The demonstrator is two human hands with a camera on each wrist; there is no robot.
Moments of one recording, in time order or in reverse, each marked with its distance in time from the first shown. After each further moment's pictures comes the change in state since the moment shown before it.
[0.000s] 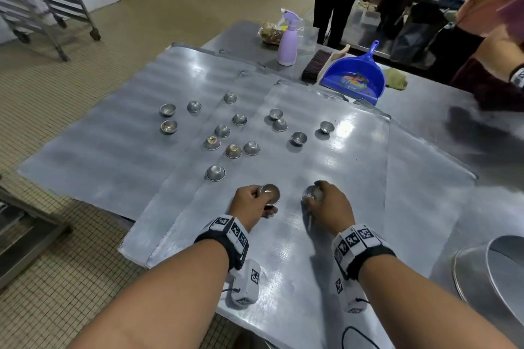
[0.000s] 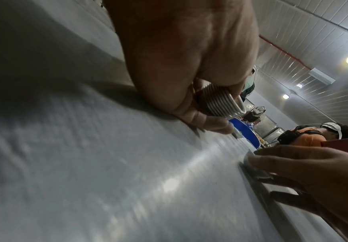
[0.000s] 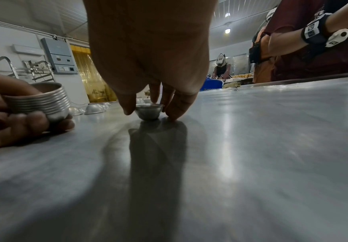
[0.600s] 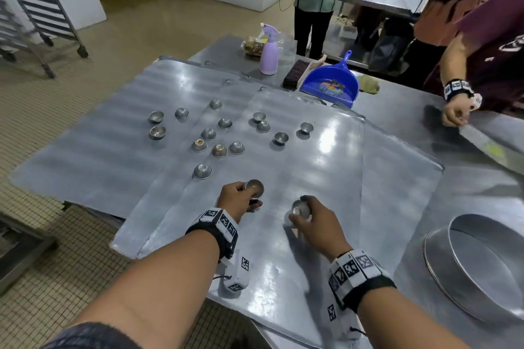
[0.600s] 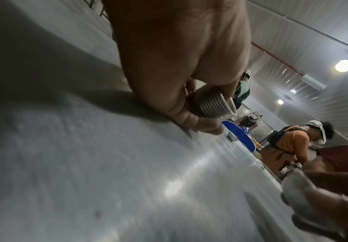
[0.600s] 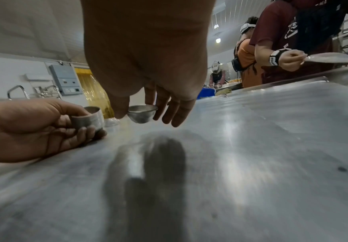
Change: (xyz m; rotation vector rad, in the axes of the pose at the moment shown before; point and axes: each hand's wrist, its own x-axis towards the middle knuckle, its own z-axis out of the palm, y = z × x) left_hand -0.019 0.008 0.008 -0.011 0.052 -0.008; right_hand -0.080 0.015 -0.009 0.190 0.012 -0.060
